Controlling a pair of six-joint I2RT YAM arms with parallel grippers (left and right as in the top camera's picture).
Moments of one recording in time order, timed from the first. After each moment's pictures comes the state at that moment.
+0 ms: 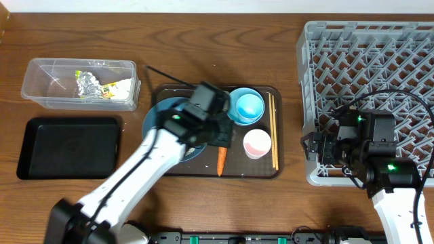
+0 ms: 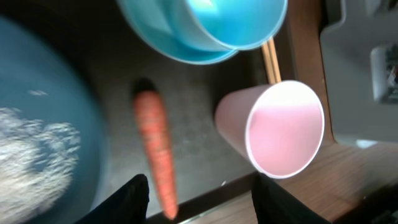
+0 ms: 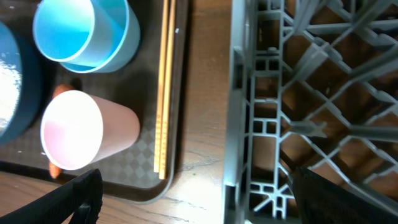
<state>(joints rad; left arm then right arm) -0.60 1.51 1.11 -0.74 0.22 -0.42 0.01 1.00 0.80 -0.84 -0.26 0.12</state>
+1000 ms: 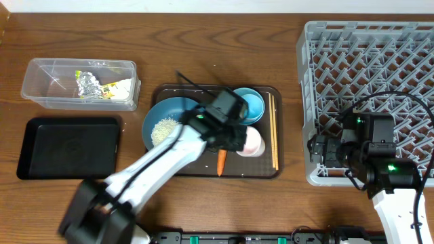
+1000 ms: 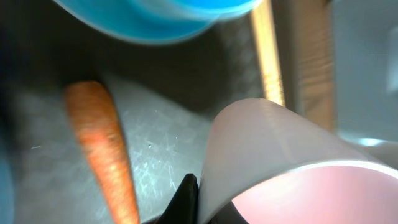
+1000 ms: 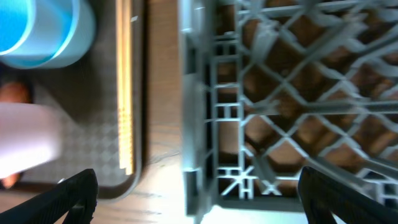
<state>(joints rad) -0.65 1.59 1.11 -0.67 0.26 -0.49 0.01 0.99 0.80 -0.88 -0.12 0.13</state>
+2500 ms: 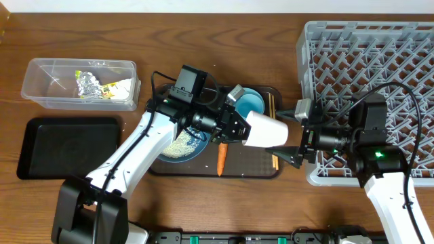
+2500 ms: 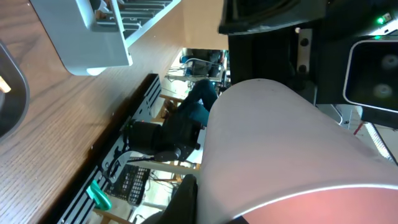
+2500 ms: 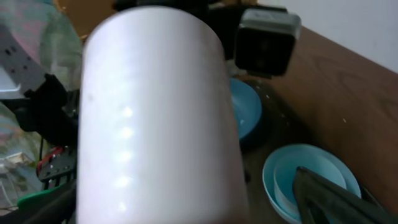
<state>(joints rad) -0.42 1.59 1.11 -0.55 1.36 -0.57 0.08 1.10 0.80 -0.46 -1.13 -0.54</state>
